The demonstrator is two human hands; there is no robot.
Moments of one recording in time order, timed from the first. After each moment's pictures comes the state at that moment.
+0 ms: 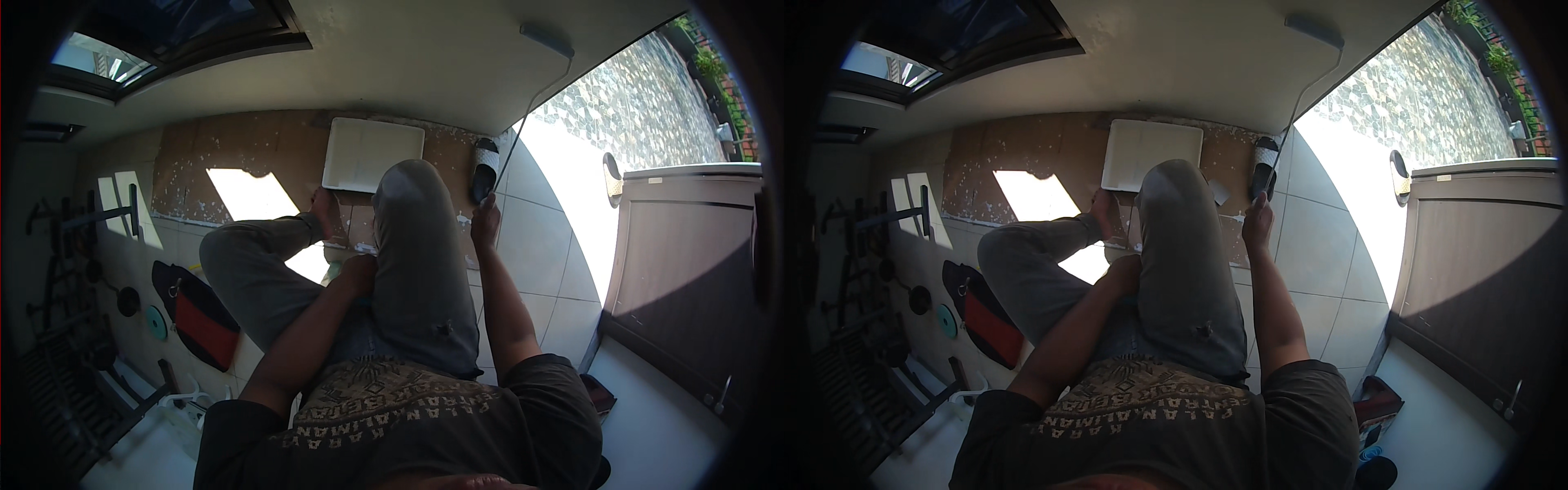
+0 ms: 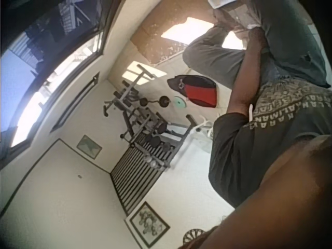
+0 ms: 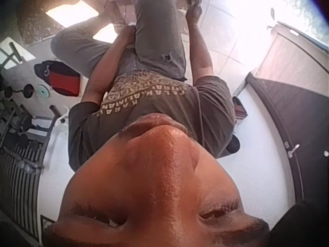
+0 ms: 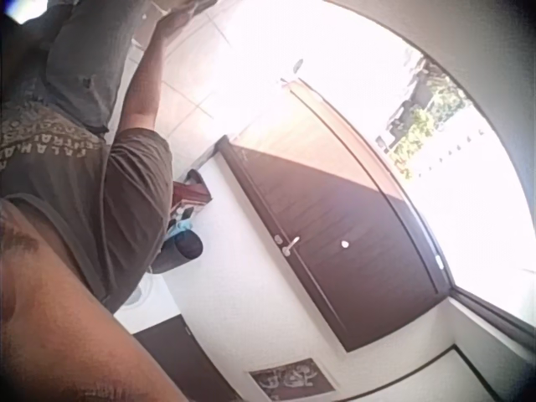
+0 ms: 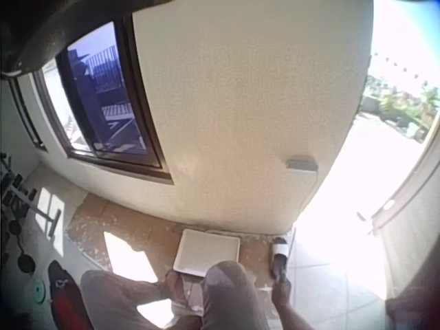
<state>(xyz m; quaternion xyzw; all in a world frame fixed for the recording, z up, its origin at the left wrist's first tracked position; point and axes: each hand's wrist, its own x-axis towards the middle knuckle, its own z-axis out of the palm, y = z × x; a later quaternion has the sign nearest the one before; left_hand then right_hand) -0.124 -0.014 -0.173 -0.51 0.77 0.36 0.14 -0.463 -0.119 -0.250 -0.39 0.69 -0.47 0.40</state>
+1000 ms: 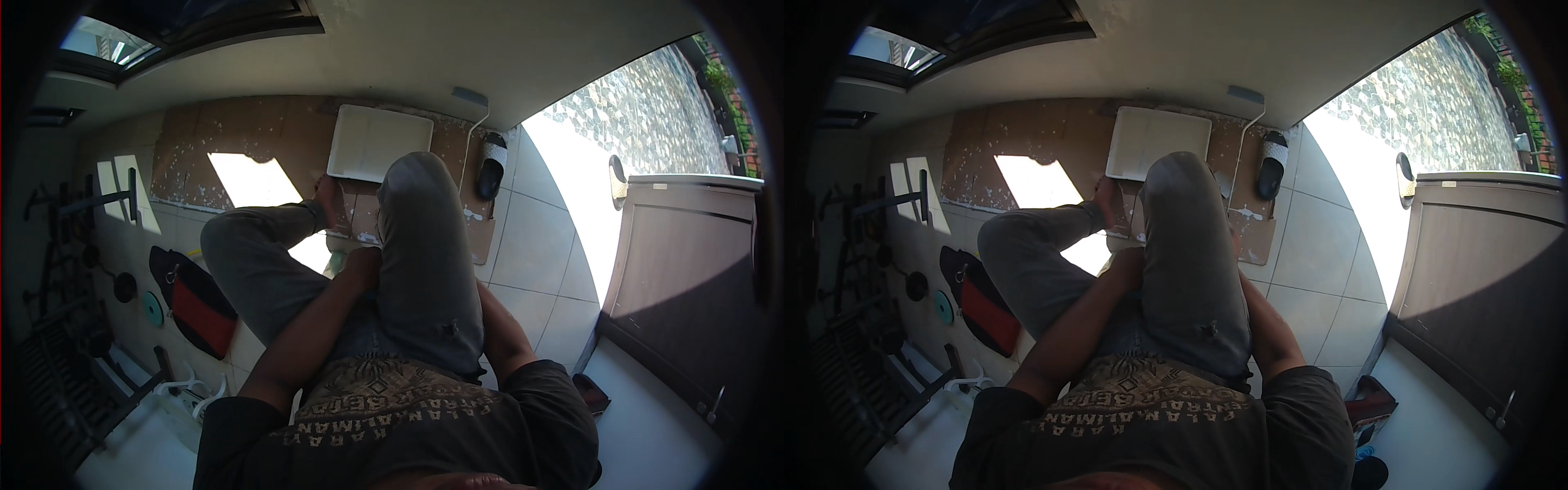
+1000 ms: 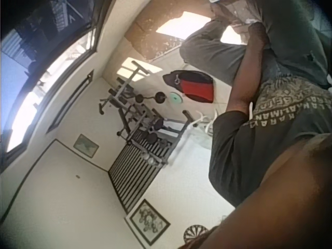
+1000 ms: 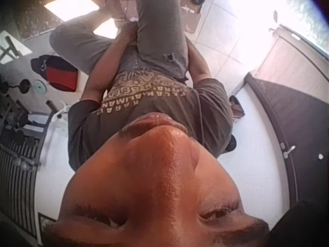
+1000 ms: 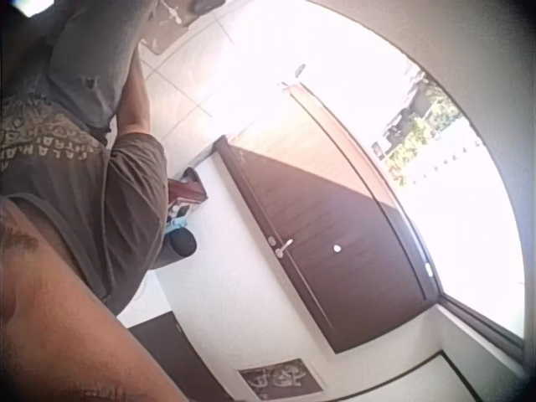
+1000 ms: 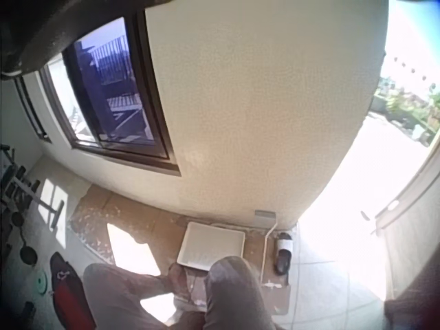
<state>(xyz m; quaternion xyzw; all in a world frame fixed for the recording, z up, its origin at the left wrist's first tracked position) -0.128 -0.013 -0.150 -0.54 0.75 0.35 0.14 -0.410 -0.023 -0.290 -0.44 0.73 -0.28 0.43</state>
